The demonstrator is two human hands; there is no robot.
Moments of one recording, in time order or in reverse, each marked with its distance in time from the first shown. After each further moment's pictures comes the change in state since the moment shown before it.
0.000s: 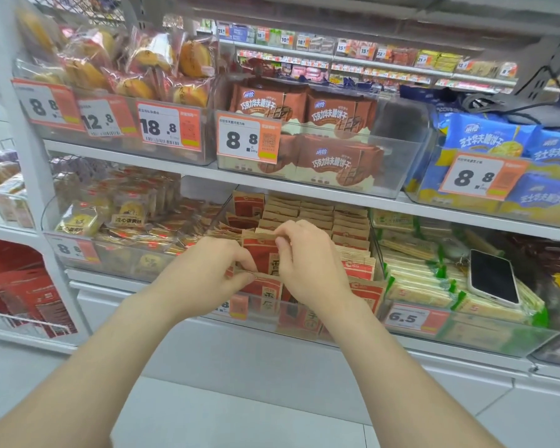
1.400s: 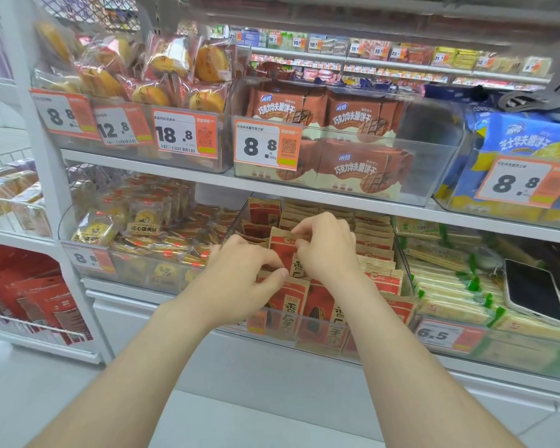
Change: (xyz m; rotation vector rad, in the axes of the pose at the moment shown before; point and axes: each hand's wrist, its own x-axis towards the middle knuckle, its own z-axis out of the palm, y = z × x) left_hand 0.015 0.013 0.004 0.022 -0.022 -0.074; right_hand 0.056 0.008 0.020 -0.015 -0.024 0.227
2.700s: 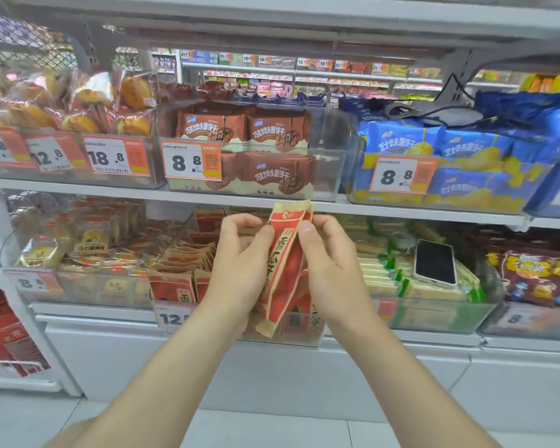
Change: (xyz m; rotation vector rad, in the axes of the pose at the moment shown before) left_hand -0.001 0.147 0.016 -1.213 0.359 -0.324; right_hand -0.110 0.045 -0.098 1.006 0.162 0.034
